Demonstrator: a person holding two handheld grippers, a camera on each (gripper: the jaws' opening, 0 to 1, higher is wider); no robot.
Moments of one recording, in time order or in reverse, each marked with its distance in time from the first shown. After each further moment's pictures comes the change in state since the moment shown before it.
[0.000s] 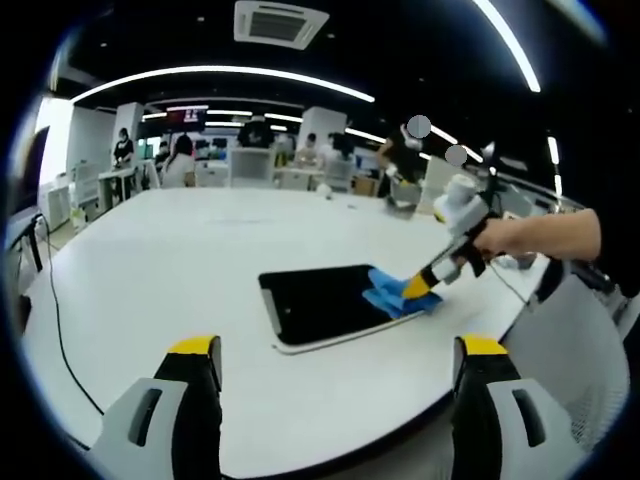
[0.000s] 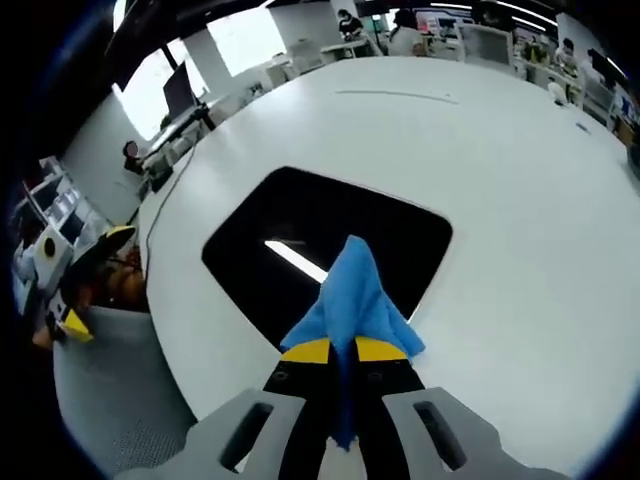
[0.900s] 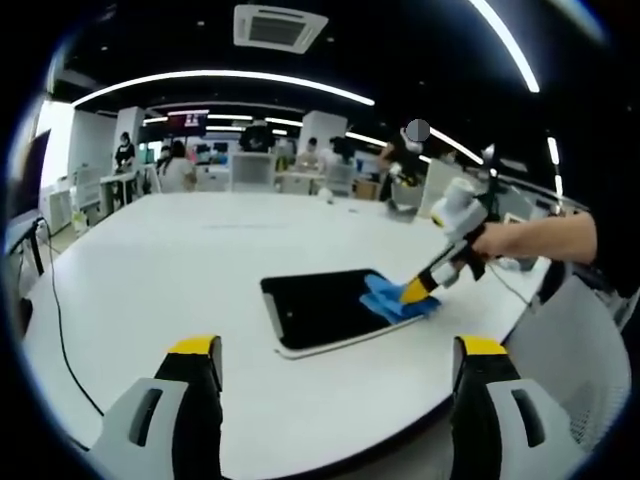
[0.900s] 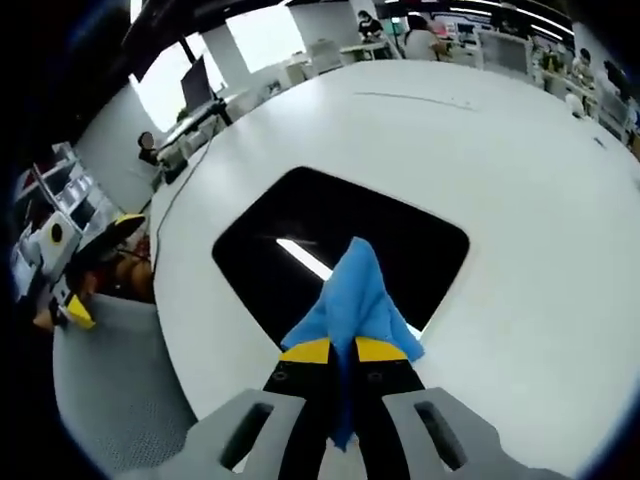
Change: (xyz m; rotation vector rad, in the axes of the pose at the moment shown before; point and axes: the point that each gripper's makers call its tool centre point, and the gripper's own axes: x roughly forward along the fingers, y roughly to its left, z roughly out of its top) left arm 0.001 0.001 0.004 0.007 -0.017 0.007; right arm 0.004 0.011 0.005 -0.068 -0.013 0.044
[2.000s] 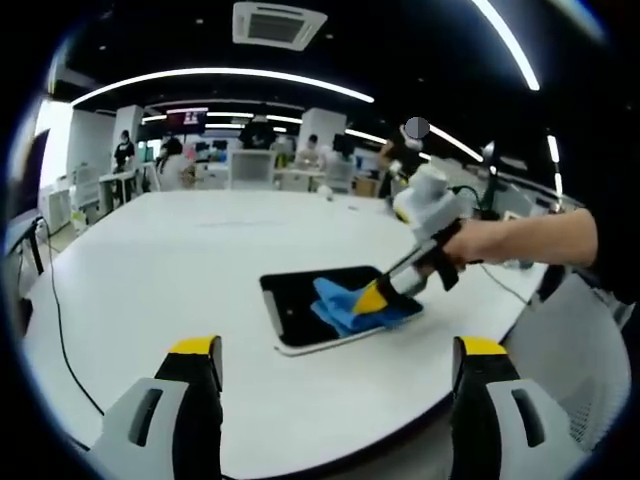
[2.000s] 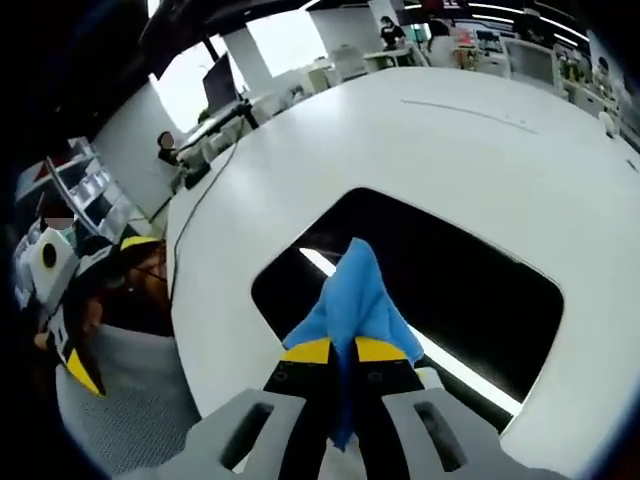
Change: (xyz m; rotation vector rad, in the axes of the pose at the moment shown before) left arm 0.000 0.001 -0.002 -0.002 0.011 0.000; right arm 0.050 0.063 0.041 -0.044 -0.022 0.082
